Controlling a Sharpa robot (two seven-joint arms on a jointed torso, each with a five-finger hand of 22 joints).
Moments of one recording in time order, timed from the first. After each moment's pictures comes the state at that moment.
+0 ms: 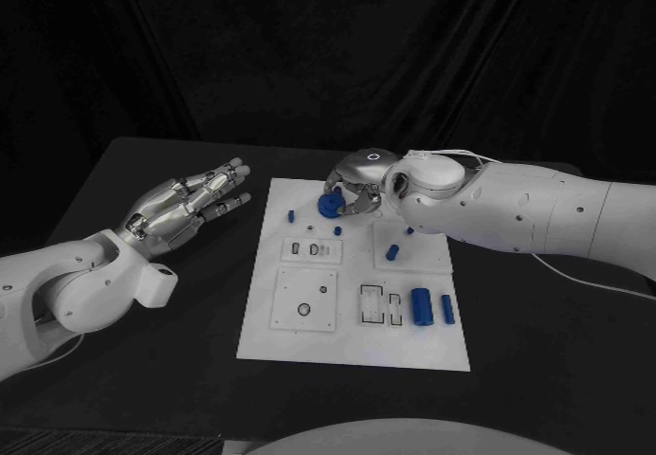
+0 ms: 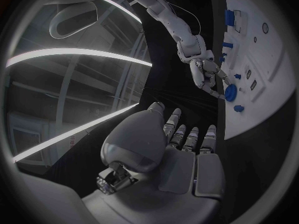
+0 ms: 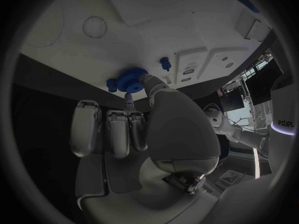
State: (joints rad) left arm 1.30 -1.02 -0.21 1.58 -0.18 0.13 0.56; left_hand 1.37 0.29 -0.13 0.27 0.54 0.46 0.08 0.06 0.03 0.05 0.03 0.01 0.01 0.00 0.12 0.01 0.01 0.15 0.02 0.26 0.02 0.01; right arm 1.37 -0.57 -0.21 1.23 -1.65 -0.25 -0.06; right_hand 1.34 -0.16 0.22 0.17 0.41 0.78 0.05 0.08 0.32 1.46 -0.03 1.55 1.30 1.46 -0.09 1.55 1.31 0.10 1.45 0.02 1.38 1.29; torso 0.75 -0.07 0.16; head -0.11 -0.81
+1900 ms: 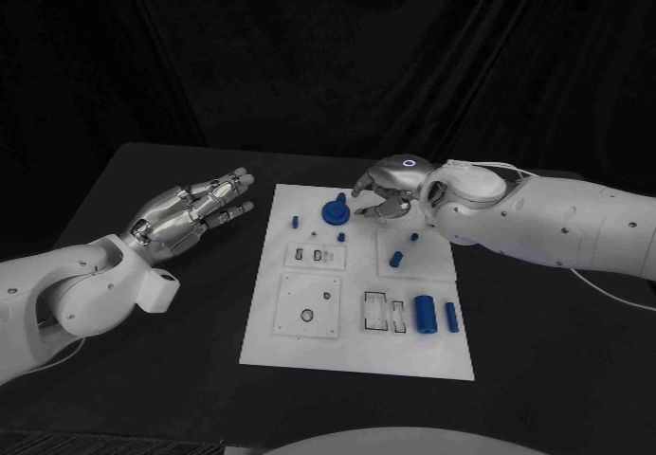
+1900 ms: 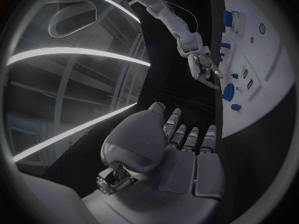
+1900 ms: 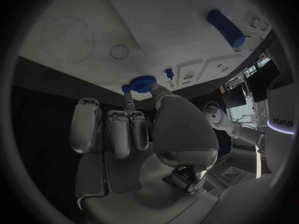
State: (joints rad) left arm 1.30 -1.03 -0.21 1.57 -0.18 0.14 0.54; left_hand 1.37 0.29 -0.11 0.25 0.56 0.46 0.08 0.06 0.03 0.05 0.04 0.01 0.01 0.00 0.12 0.01 0.01 0.15 0.02 0.26 0.02 0.01; right arm 1.37 -0.71 -0.21 1.31 -1.63 -0.34 -0.03; right_hand 1.18 -0.08 0.19 0.22 0.23 0.82 0.05 0.08 0.18 1.46 -0.04 1.55 1.30 1.47 -0.10 1.55 1.31 0.10 1.44 0.02 1.34 1.29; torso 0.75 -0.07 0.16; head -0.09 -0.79
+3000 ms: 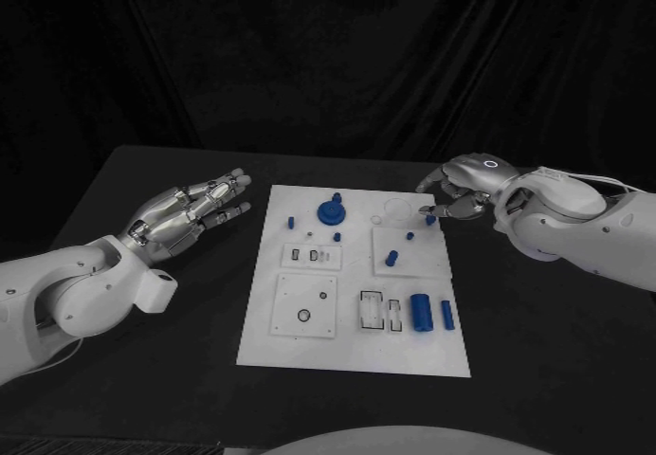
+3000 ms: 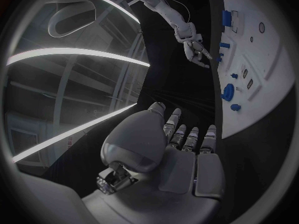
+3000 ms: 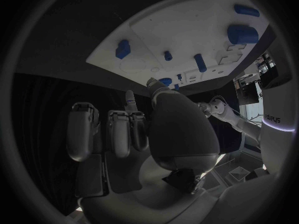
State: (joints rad) left arm 1.30 -1.03 -0.21 1.56 -0.18 0.15 0.54; left_hand 1.38 0.28 -0.11 0.25 0.56 0.46 0.08 0.06 0.03 0.05 0.04 0.01 0.01 0.00 0.12 0.01 0.01 0.15 0.02 0.26 0.02 0.01; right arm 1.36 -1.03 -0.21 1.48 -1.64 -0.41 -0.07; right_hand 1.28 -0.16 0.16 0.29 0.24 0.87 0.04 0.08 0.21 1.46 -0.04 1.55 1.30 1.46 -0.10 1.55 1.31 0.03 1.46 0.02 1.41 1.29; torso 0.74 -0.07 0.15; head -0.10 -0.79
